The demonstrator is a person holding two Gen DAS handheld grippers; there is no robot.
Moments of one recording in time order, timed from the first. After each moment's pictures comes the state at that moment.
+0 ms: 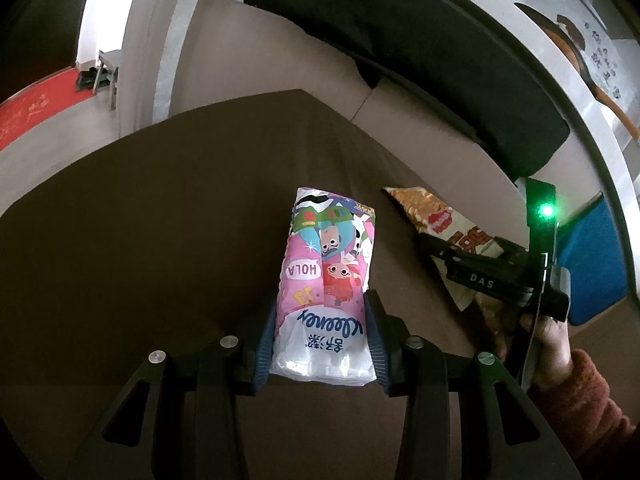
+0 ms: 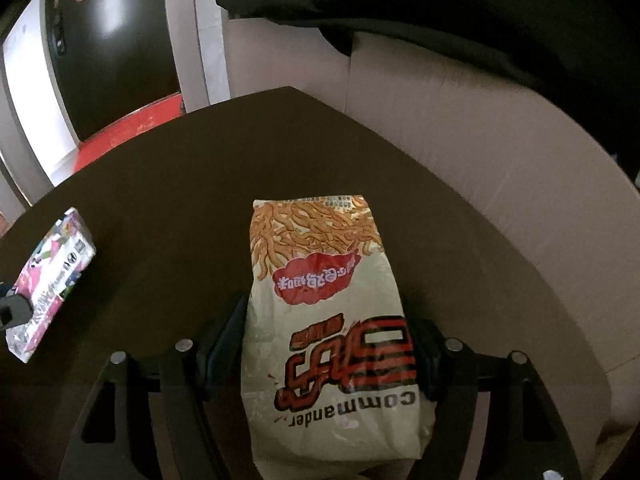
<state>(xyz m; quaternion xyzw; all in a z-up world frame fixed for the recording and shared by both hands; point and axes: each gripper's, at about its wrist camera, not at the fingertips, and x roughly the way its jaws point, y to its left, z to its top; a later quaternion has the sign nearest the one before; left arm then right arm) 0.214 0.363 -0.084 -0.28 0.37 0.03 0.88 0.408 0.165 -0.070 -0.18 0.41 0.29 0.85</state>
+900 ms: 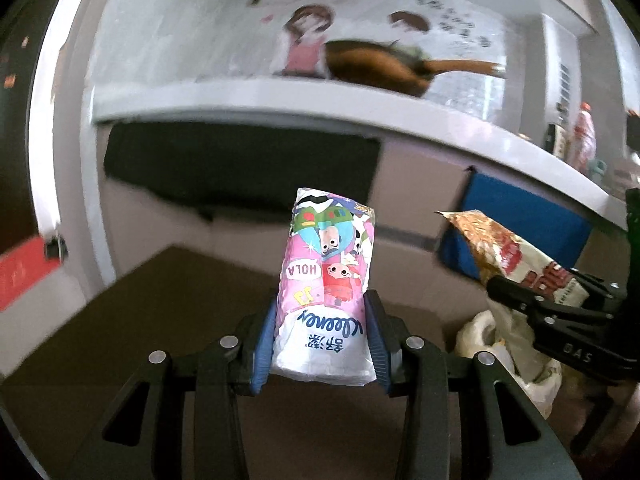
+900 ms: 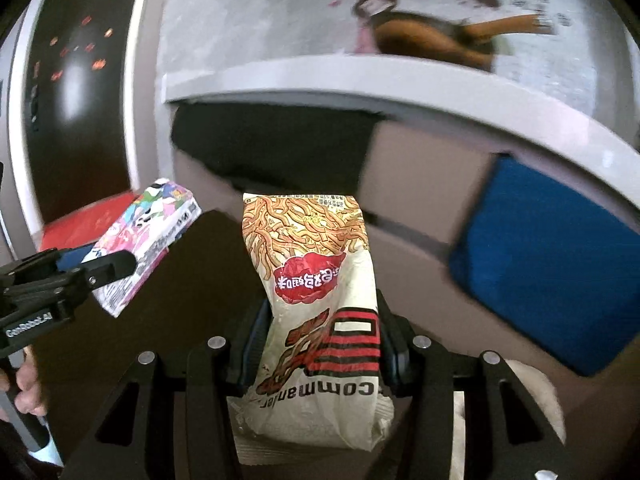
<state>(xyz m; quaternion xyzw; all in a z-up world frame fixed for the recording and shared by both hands) 0.207 0.145 0.069 -0.07 0.20 -0.01 0.98 0.236 -0.049 0.096 -0.08 0.24 0.16 0.95</state>
